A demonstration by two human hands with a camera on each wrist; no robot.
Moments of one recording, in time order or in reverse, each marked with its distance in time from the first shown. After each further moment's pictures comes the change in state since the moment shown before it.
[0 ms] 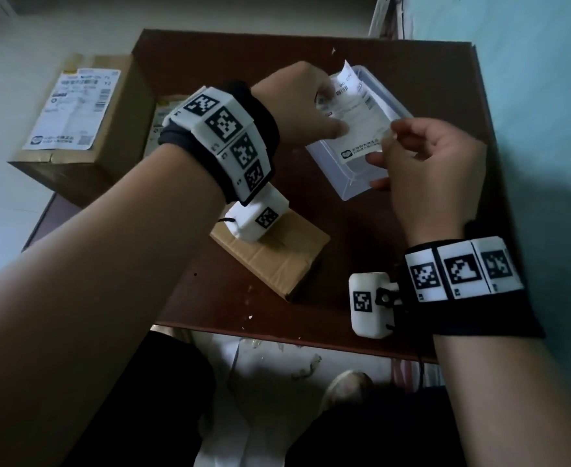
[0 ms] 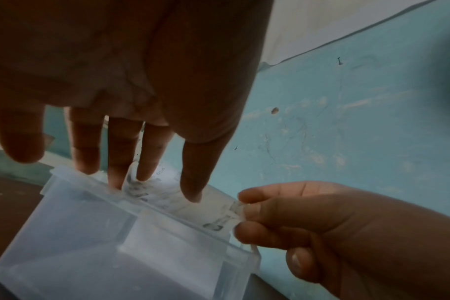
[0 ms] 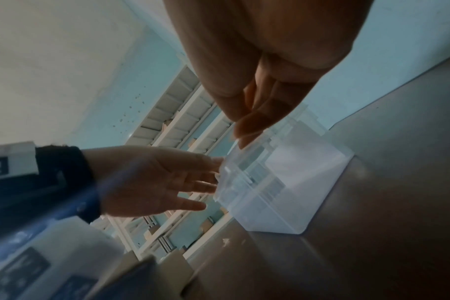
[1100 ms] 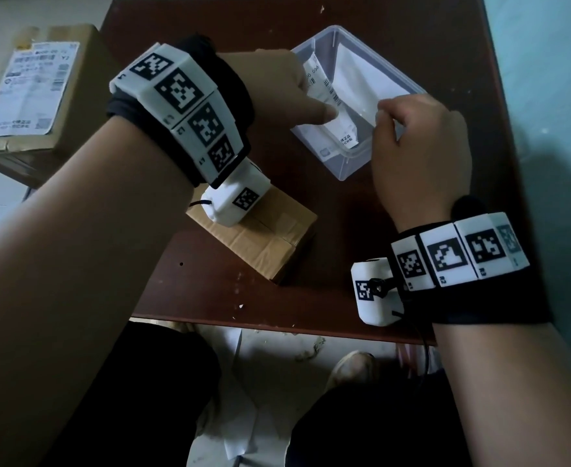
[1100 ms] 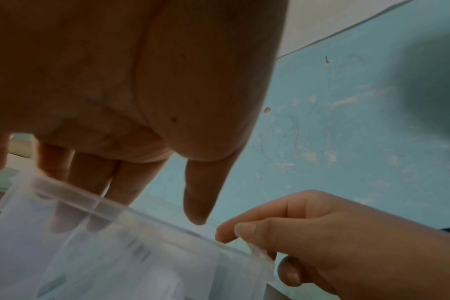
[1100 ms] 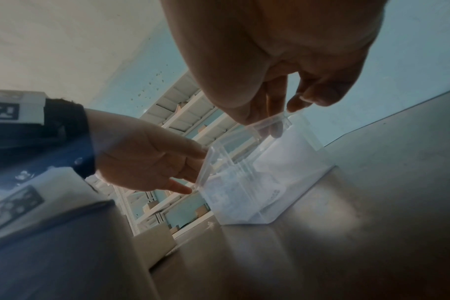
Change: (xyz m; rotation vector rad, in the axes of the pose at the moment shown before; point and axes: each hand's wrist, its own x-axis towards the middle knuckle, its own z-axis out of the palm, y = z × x) left_hand 0.013 -0.012 0.009 0.253 -0.260 -0.088; right_hand 0.006 0.024 0.001 -0.594 -0.091 -0.254
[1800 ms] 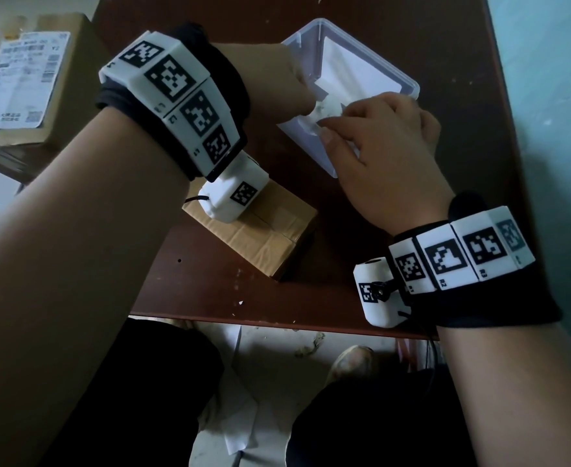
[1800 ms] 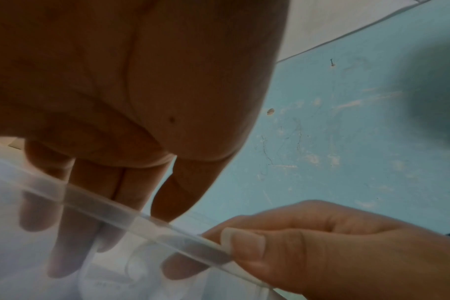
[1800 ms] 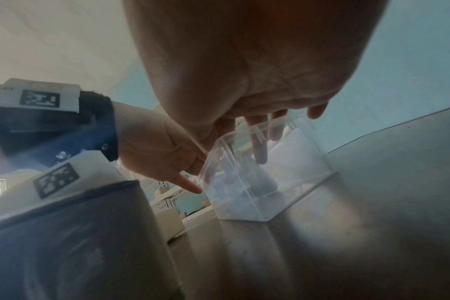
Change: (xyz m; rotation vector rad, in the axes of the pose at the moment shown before) left_hand -0.001 0.003 0.004 -0.058 0.008 -0.008; right_hand -0.012 -0.022 -0.005 -0.162 -0.346 -0.173
